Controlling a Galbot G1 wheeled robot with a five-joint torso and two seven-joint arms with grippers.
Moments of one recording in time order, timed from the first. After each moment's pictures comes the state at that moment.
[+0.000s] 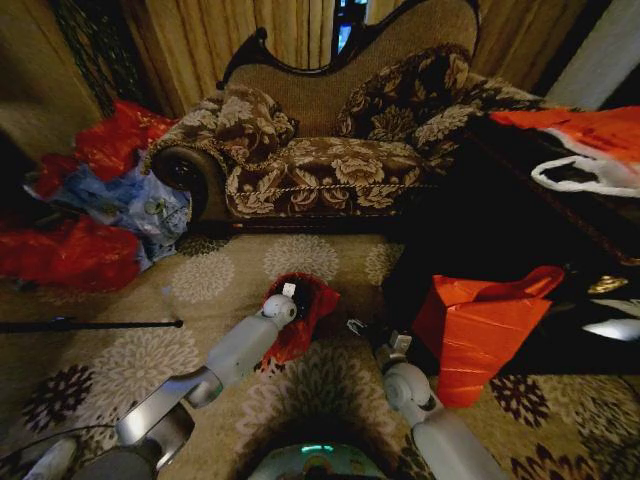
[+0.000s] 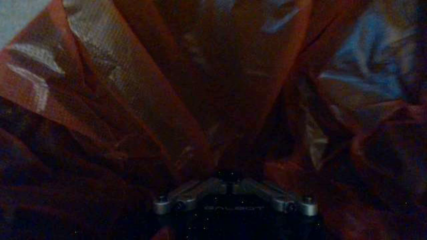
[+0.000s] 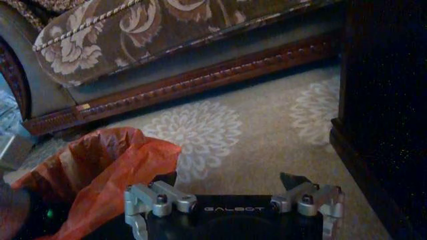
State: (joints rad) left arm 0.48 -1.25 0.26 -1.11 -0.93 0.74 -0.42; right arm -1.15 1.18 0.13 1.80 0.70 -0.21 0.32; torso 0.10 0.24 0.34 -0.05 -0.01
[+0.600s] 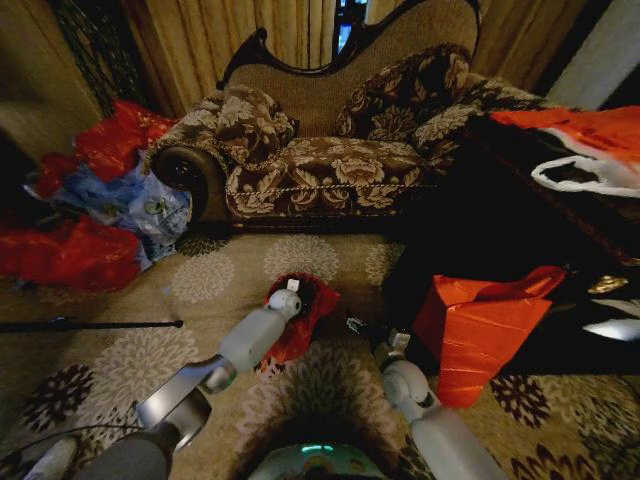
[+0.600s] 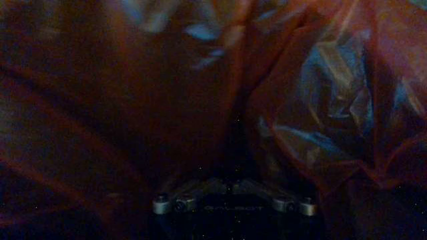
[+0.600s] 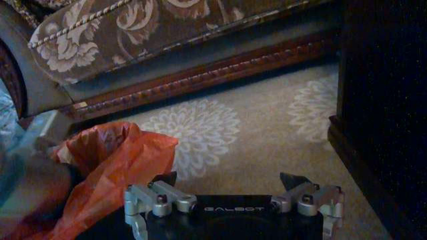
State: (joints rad) left arm 0.39 -1.39 0.26 -0.95 -0.87 0.74 -0.35; right arm -1.16 1.19 0.12 1.79 0.70 -0.21 0.33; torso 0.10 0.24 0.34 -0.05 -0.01
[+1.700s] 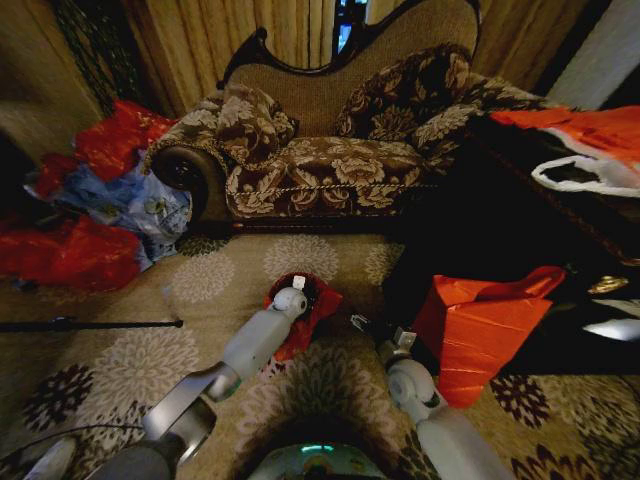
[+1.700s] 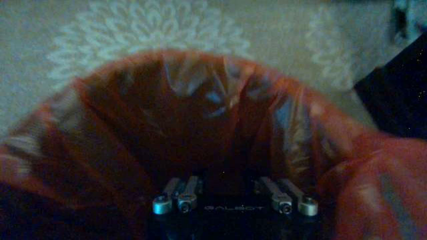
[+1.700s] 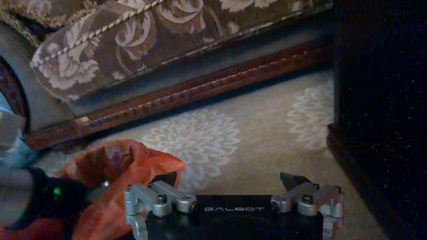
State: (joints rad) left arm 0.51 -1.30 0.14 -1.25 -0.87 0.74 -0.39; right arm -1.16 1.18 0.15 1.83 0.75 -0.21 0.33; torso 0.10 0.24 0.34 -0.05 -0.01
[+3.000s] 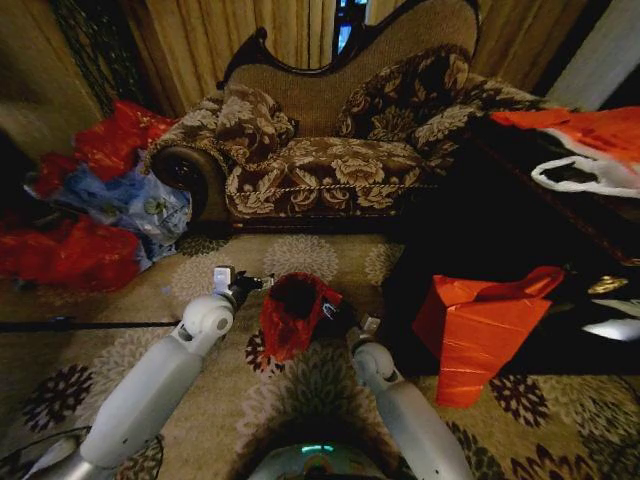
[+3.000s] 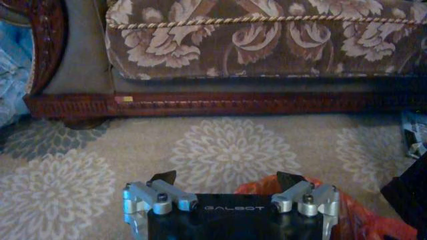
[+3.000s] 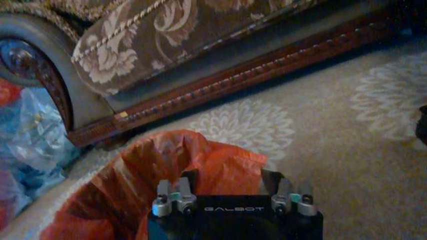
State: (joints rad) left arm 0.88 -0.92 -0.22 -1.97 -0.93 0.66 -0.49; right arm -0.96 1.34 0.02 1.59 0.71 -0.18 0.27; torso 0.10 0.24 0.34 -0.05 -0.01
